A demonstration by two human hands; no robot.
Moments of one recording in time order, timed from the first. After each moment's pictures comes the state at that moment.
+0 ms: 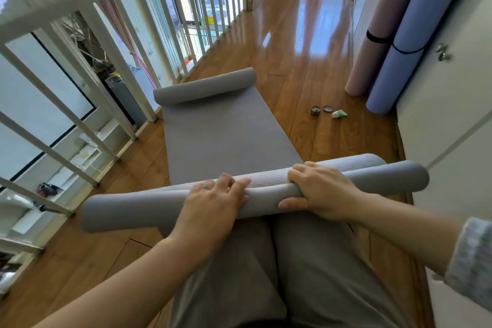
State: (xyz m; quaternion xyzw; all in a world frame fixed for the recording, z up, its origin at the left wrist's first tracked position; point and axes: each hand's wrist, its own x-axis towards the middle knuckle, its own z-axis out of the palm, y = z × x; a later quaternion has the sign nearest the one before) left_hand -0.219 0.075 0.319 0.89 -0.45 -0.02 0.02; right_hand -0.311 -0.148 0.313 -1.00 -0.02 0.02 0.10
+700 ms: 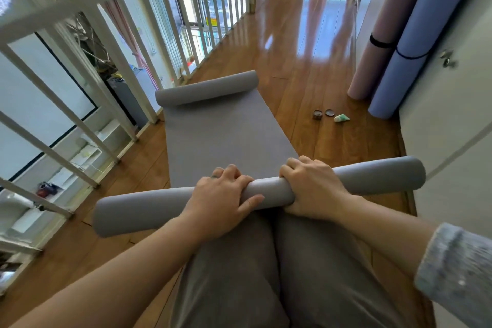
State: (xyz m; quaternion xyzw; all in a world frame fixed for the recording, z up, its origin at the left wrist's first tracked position) left_hand -0.193 0.053 0.321 0.88 -0.46 -0.09 0.02; right_hand -0.285 -0.138 0.310 -1.00 0.01 -0.02 0.02
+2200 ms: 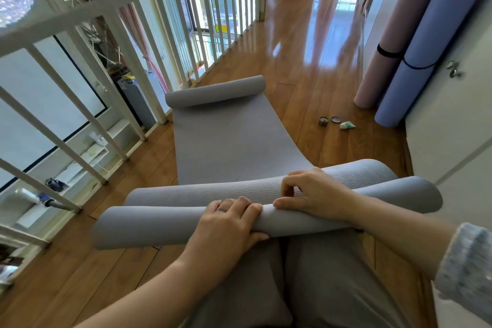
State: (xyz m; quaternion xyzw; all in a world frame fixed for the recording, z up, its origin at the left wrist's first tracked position) left_hand -0.242 0.091 0.304 0.85 -0.51 0.05 0.09; right_hand -0.294 -0.130 0.325 -0.97 -0.01 0.06 0.24
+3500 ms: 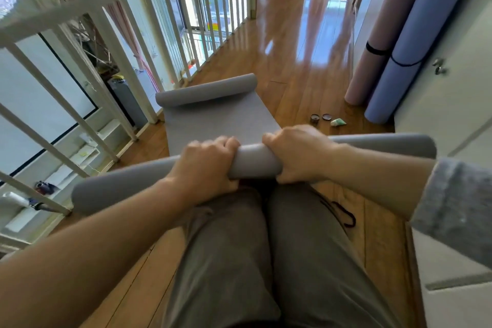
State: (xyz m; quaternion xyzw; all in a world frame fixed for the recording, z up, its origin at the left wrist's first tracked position) left_hand -0.178 0.051 0.368 0.87 -0.48 0.06 0.00; right_hand -0.258 -0.133 0.387 -1.00 -0.05 0.04 -0.03
